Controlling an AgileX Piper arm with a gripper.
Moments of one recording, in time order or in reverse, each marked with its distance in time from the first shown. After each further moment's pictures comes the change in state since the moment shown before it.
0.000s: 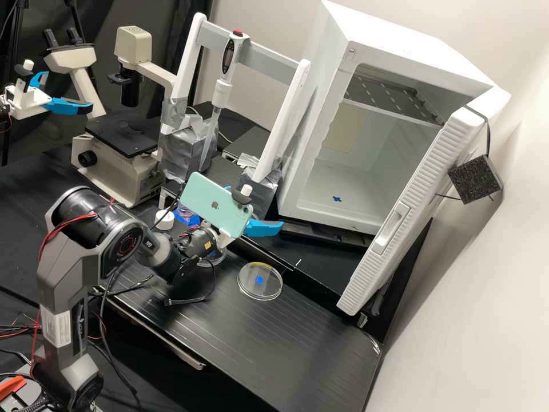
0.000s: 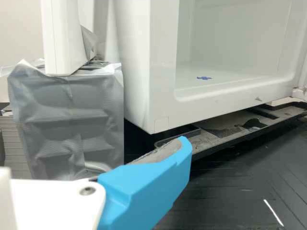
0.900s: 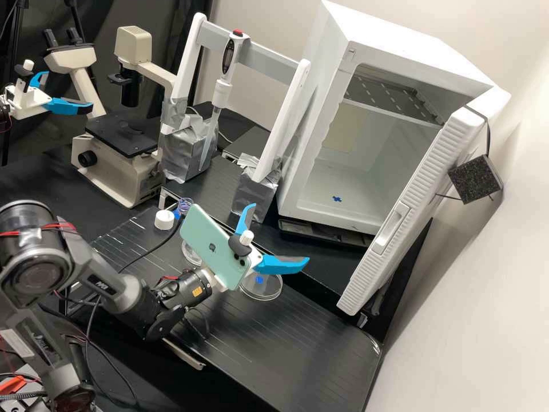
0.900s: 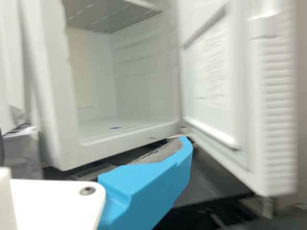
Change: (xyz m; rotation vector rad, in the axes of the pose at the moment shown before) arm -0.115 0.066 0.045 0.053 0.006 0.325
